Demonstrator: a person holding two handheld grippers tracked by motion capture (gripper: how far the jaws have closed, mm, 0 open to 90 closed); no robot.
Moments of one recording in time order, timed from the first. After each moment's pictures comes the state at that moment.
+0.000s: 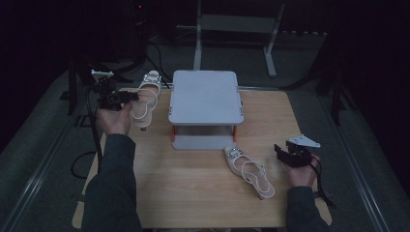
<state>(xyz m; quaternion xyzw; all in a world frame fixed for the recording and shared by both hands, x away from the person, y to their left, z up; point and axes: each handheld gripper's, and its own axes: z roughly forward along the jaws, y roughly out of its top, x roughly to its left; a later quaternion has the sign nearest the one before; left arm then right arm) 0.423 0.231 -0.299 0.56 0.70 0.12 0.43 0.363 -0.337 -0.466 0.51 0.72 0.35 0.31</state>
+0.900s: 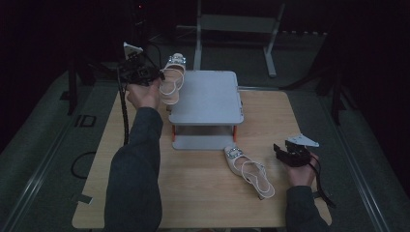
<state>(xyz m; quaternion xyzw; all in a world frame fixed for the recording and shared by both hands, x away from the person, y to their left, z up) 0.476 0.156 -0.260 0.56 0.70 0.09 0.43 0.365 -0.334 -0.466 0.51 0.72 0.35 0.31</state>
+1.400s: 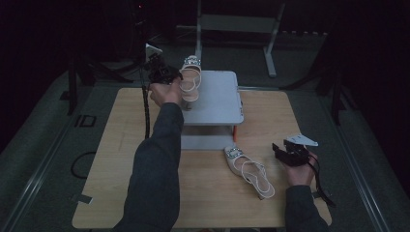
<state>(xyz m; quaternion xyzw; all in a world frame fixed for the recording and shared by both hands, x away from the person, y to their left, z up) 0.500 0.107 -0.277 0.53 0.73 0.05 0.42 0.367 -0.332 -0.465 0.51 0.73 0.35 0.31</state>
